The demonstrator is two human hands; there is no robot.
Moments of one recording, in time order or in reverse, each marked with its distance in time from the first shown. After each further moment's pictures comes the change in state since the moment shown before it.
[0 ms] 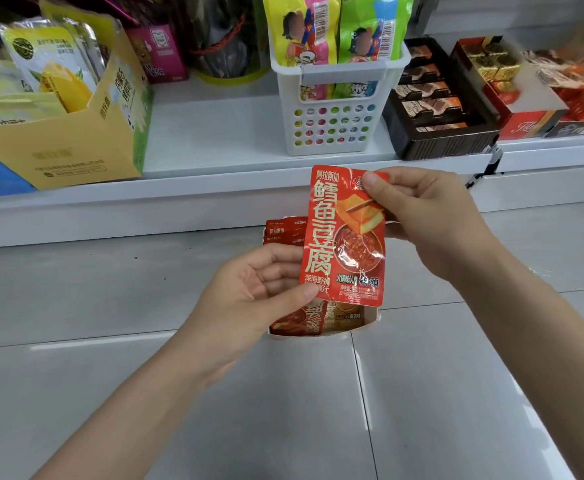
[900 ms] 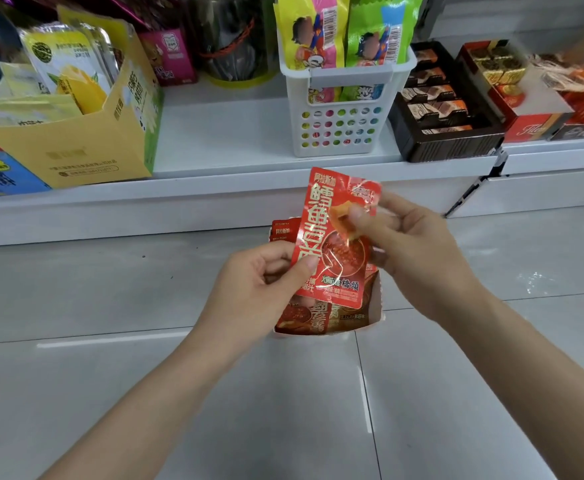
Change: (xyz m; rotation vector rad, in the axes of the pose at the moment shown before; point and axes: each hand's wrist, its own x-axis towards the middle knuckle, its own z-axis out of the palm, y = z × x) left_hand 0.005 0.001 0.007 0.299 0.200 -0.046; right_hand -0.020 0.028 0.016 0.222 -0.093 0.010
